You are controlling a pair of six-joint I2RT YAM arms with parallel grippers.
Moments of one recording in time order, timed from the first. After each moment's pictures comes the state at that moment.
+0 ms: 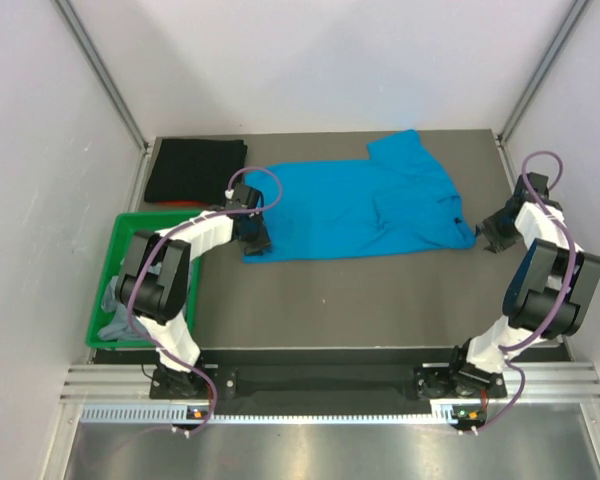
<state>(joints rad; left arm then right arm) -0.33 1.78 1.08 -0.40 0.04 -0.62 -0.37 1.63 1.13 -0.64 0.02 0.70</state>
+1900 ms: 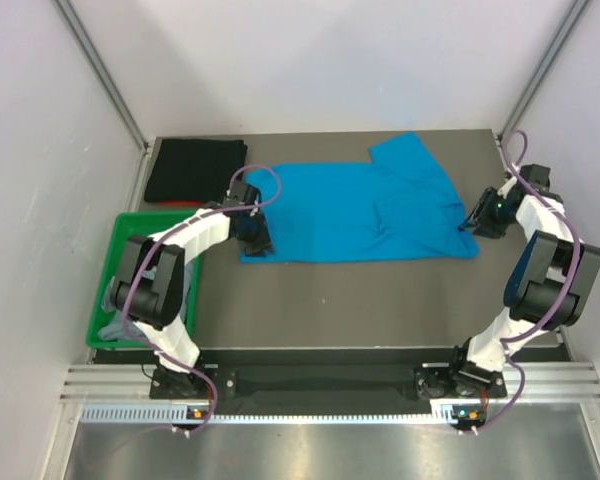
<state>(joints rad) -0.33 1.71 1.10 -0.49 0.13 -0.61 -0.36 1.69 1.20 -0.59 -0.32 0.20</state>
